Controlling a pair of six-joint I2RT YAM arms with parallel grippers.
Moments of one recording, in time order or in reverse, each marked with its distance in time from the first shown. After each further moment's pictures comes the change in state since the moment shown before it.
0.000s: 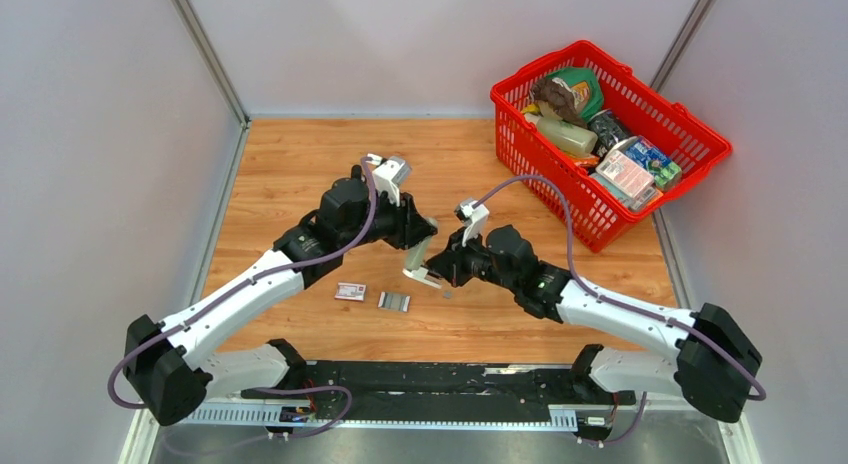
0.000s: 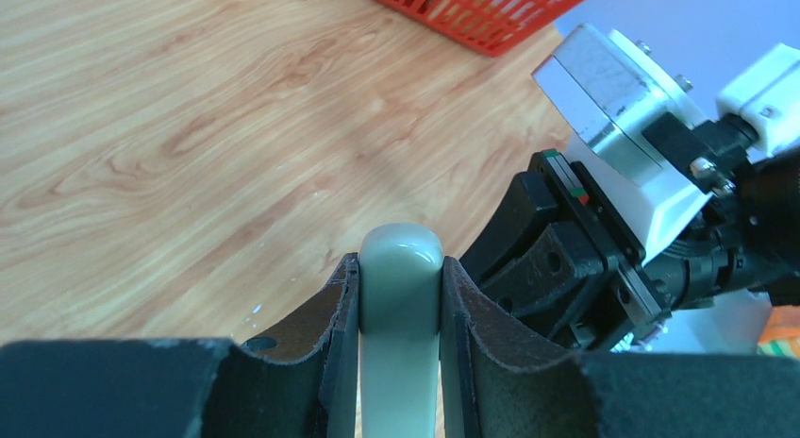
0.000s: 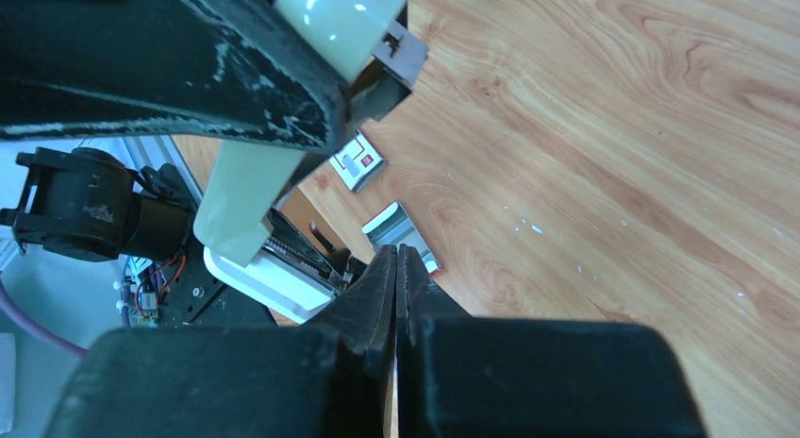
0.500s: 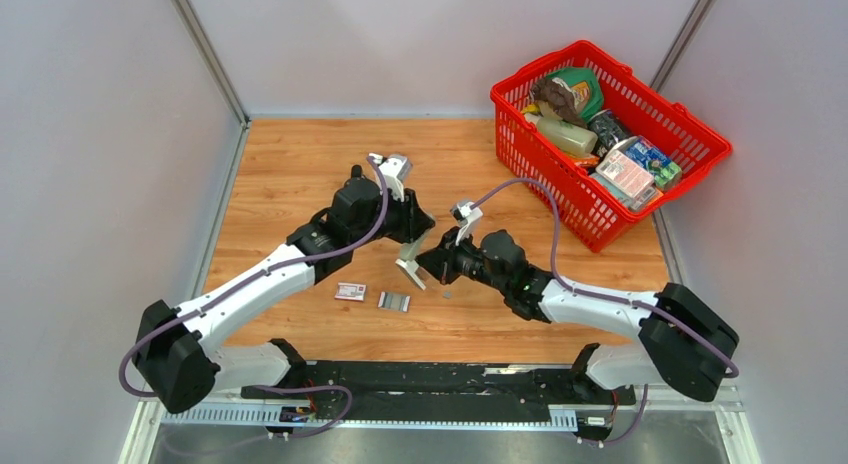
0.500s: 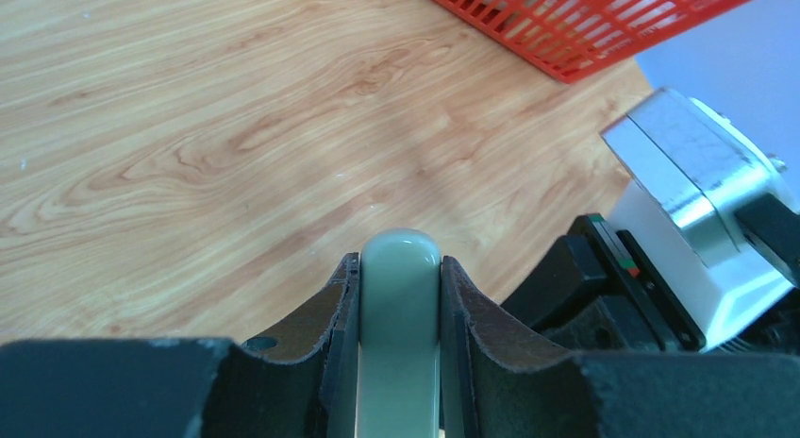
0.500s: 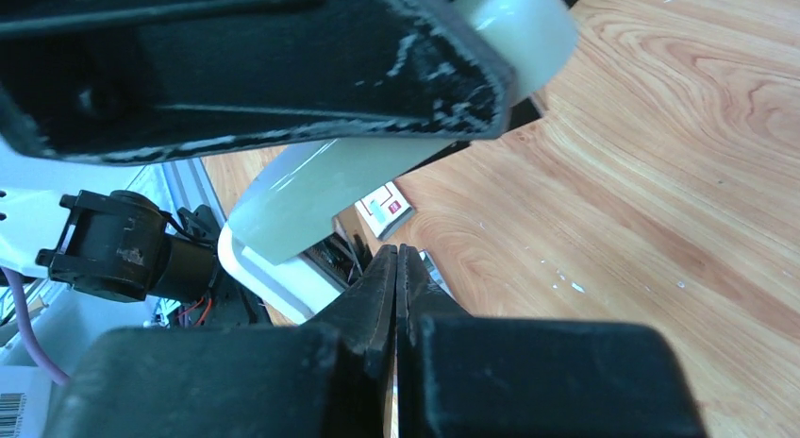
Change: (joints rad) left arm -0.001 0.074 -0.016 0.038 -0.149 -0.019; right arm 0.001 0.161 -0.069 0.344 -0.018 0.081
